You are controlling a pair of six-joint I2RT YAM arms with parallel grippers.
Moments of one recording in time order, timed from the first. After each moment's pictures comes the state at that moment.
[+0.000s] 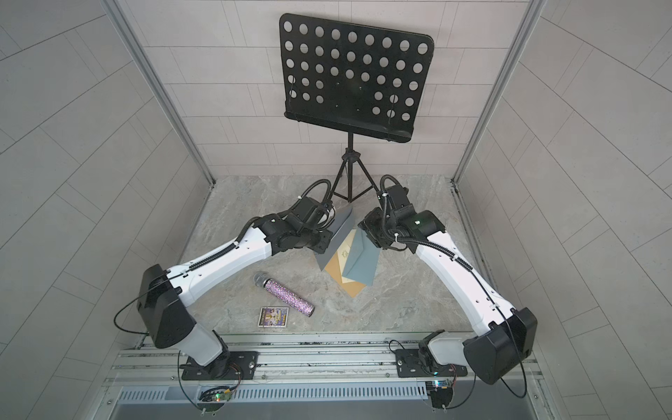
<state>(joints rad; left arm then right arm) -0.78 1.61 1.45 -0.76 -0.04 -0.27 0.43 1.30 1.34 -0.84 -0.19 1.24</state>
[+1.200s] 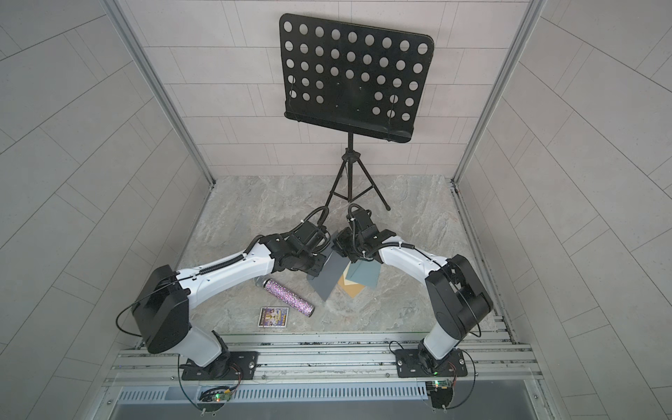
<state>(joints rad) -0.82 1.59 1.17 -0.68 -0.04 -0.35 0.54 1.61 1.05 -0.25 -0.34 1.40</state>
